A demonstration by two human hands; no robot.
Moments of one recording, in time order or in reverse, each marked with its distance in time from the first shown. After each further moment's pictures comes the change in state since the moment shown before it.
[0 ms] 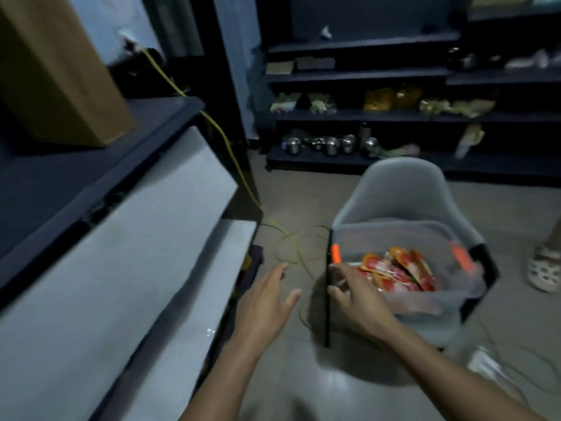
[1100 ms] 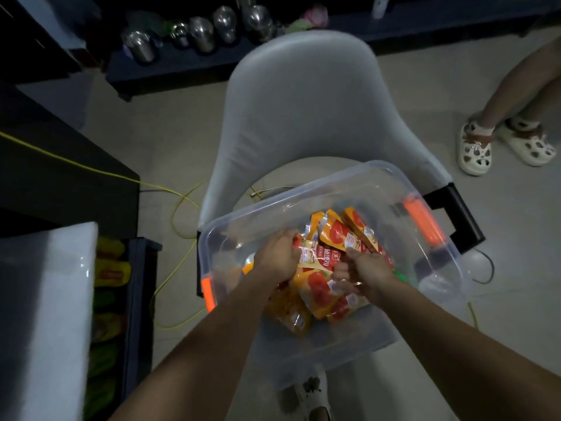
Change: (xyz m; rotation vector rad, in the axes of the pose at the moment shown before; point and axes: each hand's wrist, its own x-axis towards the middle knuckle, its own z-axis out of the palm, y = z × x) left_hand 0.348 0.075 0.402 0.103 -0.649 0.105; right_hand 0.202 0.379 -0.007 1.061 0.215 1.231
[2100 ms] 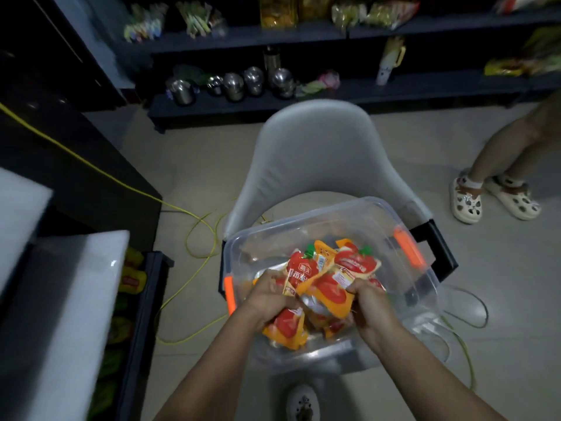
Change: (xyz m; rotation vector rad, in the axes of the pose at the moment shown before) left_hand -0.106 0.001 -0.024 -0.891 -0.065 -0.288; right_hand -0.093 0.019 0.003 0.201 -0.027 -0.209
